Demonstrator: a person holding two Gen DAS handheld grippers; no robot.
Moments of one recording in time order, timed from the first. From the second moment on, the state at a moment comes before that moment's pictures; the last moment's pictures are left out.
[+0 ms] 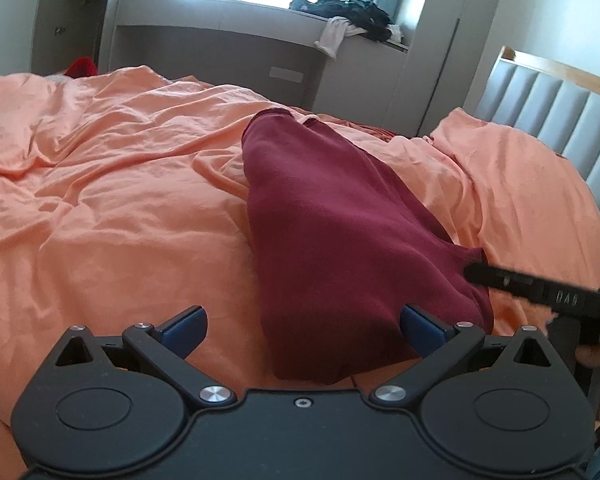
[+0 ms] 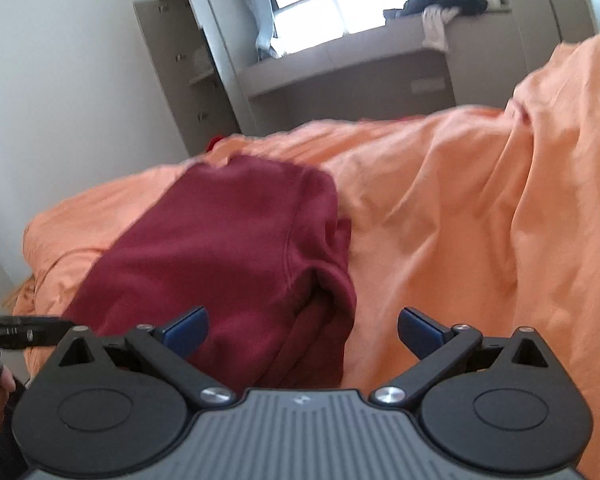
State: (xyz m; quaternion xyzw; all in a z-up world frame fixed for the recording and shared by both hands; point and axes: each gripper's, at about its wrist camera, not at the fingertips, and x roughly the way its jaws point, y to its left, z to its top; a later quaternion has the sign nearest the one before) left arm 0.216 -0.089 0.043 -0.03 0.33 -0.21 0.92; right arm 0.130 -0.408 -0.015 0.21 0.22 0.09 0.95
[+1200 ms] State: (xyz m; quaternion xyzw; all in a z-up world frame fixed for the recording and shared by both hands) left arm 0.284 -0.093 0.037 -0.01 0.34 -0.20 0.92; right arm 0.179 -0.403 -0.023 0.19 0.18 0.10 0.96
